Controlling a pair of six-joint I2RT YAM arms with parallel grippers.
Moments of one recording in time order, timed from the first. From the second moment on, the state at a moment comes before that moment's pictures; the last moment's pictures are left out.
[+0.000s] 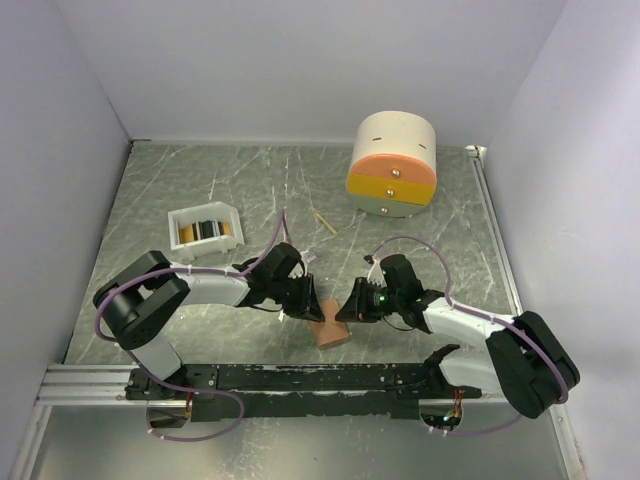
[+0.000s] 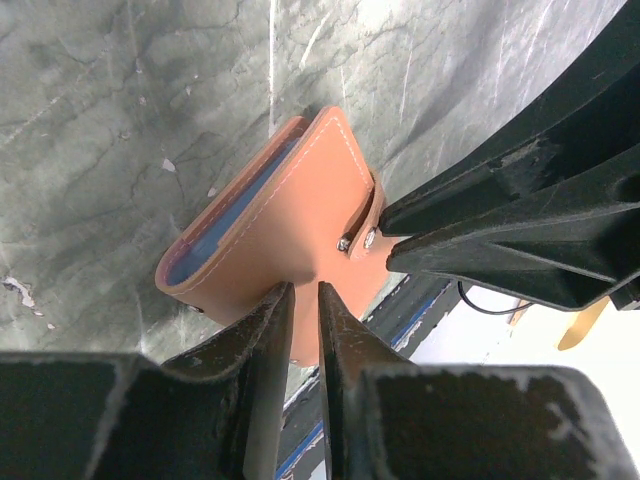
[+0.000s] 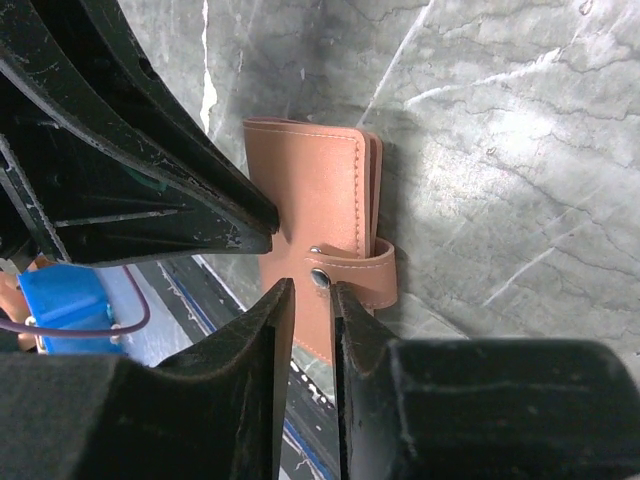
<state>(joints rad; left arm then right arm) -0.87 1.66 0.71 0.10 0.44 -0.87 0.54 1.19 0.31 0.09 -0.55 0.70</state>
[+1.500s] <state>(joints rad) -0.87 1.67 0.71 0.11 0.44 -0.87 0.60 1.23 0.35 0.05 -0.45 0.72</state>
